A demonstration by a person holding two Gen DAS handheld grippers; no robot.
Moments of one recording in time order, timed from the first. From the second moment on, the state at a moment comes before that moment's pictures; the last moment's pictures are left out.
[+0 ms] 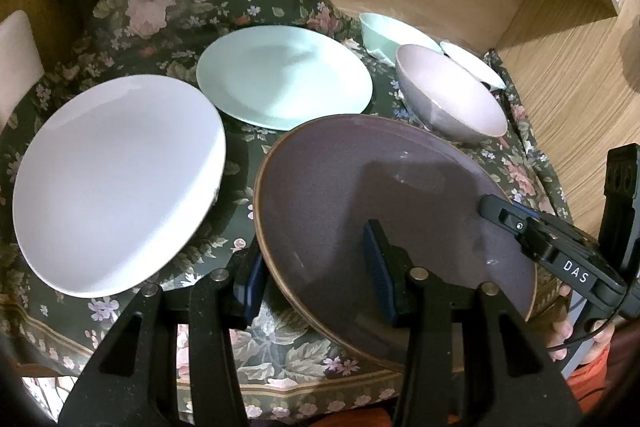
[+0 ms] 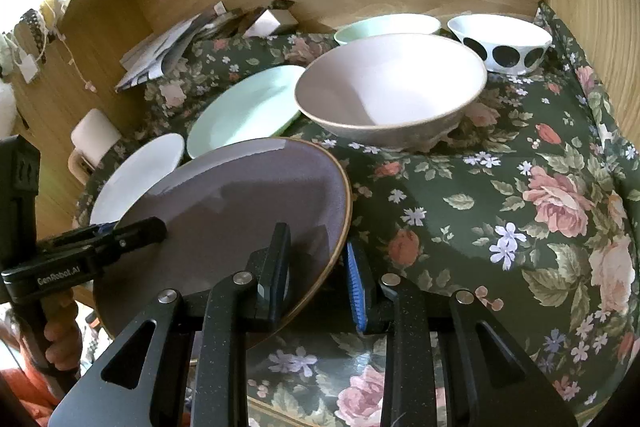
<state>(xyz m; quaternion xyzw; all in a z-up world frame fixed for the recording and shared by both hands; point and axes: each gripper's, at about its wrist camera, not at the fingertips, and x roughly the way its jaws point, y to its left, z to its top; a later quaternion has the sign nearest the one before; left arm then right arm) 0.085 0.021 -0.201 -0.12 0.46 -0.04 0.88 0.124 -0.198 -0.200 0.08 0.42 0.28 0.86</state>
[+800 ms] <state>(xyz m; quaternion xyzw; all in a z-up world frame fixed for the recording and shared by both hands) 0.084 0.019 -0.203 -0.07 0.43 -0.02 0.90 0.125 -0.197 -0.211 0.04 0.42 0.25 0.87</state>
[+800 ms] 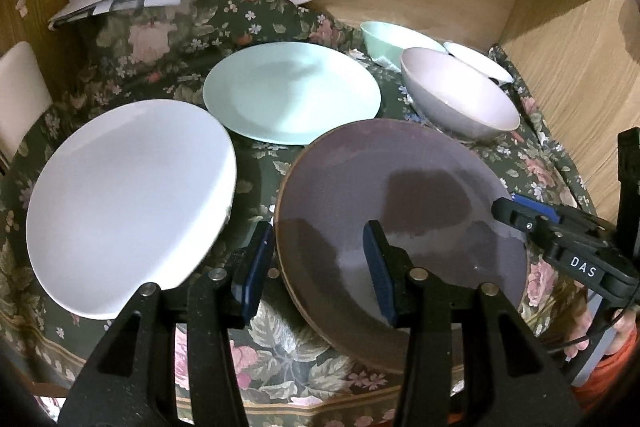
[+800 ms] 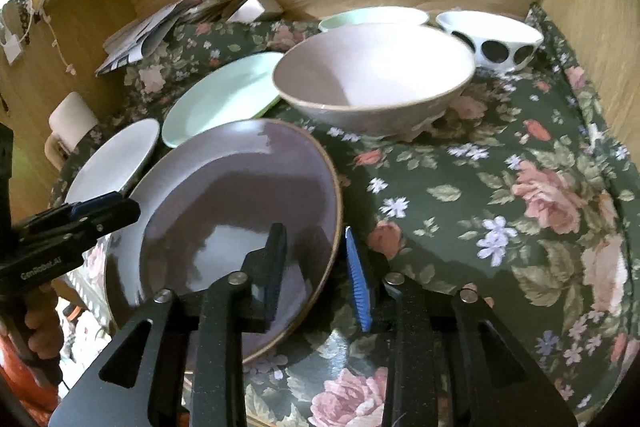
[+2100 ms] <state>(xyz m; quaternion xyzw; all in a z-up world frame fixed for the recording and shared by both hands) 0.028 0.139 -0.144 -0.06 0.32 0.10 0.94 0.090 -0.079 -0.127 -0.01 0.31 0.37 0.87</state>
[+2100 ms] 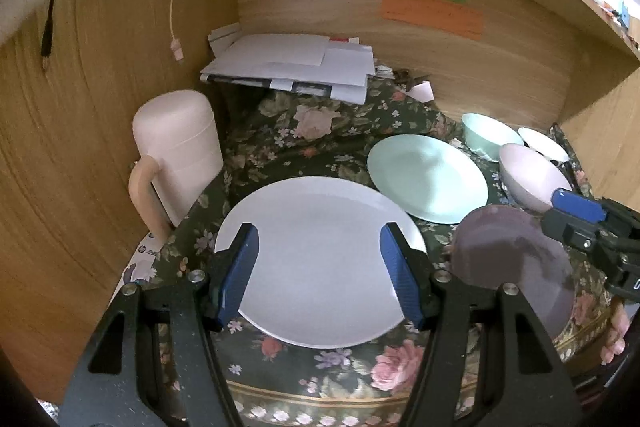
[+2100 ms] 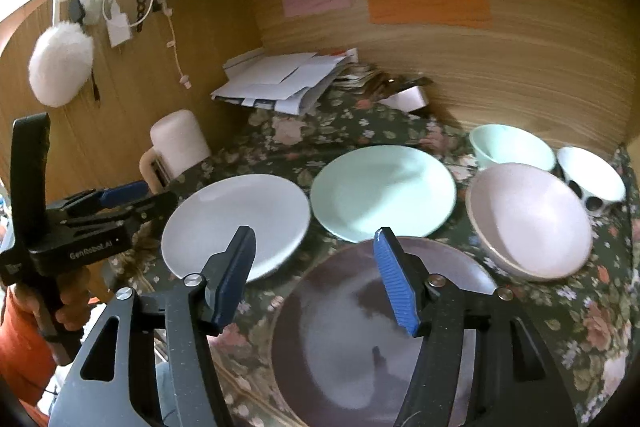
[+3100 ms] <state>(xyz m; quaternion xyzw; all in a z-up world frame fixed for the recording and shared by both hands) 0.052 0.224 -0.209 -0.12 0.41 0.12 0.90 0.150 0.013 -0.184 -0.04 0.43 0.37 0.82</state>
